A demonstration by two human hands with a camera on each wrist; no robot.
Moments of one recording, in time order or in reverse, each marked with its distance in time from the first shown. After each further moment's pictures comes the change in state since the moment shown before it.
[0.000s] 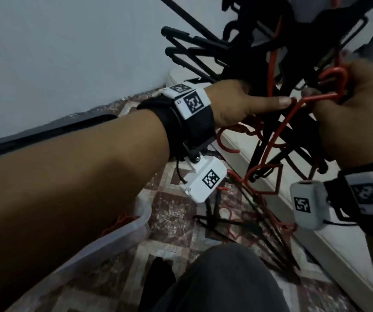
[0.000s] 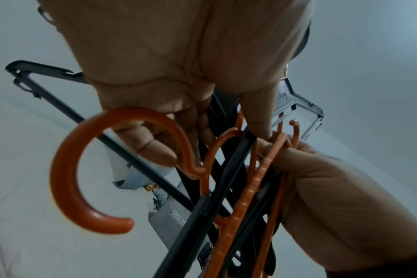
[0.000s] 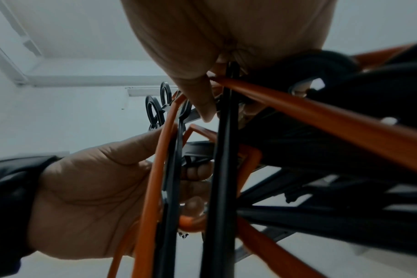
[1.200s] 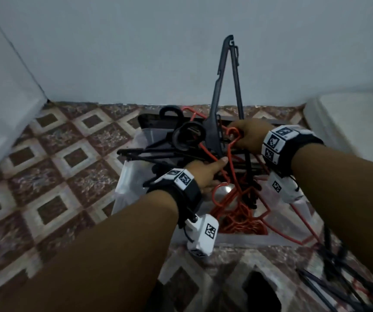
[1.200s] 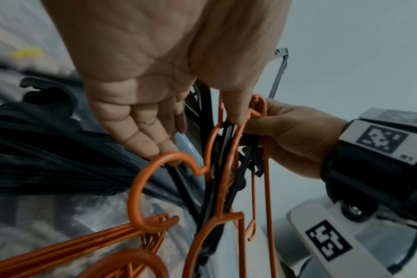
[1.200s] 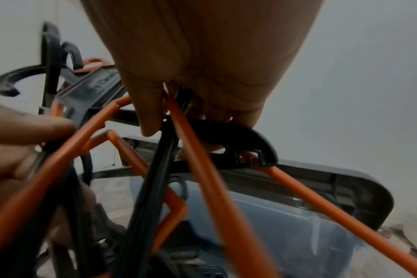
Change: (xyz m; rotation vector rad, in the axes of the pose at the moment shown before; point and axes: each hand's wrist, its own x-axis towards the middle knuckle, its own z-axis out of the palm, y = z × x) left_hand -0.372 -0.212 -0.191 -0.591 0.868 -0.651; right_hand -0.136 -0.297 0.384 -0.279 -1.198 -0.598
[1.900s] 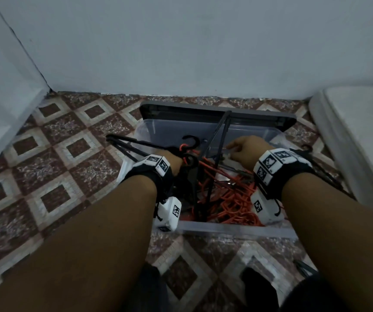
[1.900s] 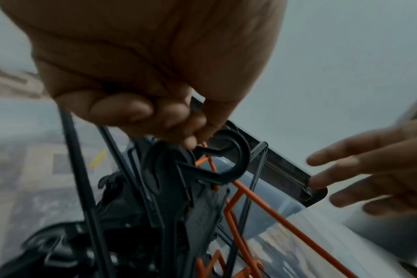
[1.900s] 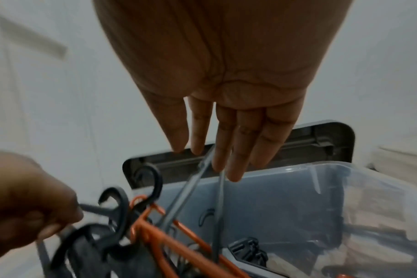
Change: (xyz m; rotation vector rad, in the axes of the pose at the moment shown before) left_hand 0.017 -0.011 -0.083 0.633 0.335 -0.079; right_hand -0.017 0.010 0.055 0.164 -0.055 0.173
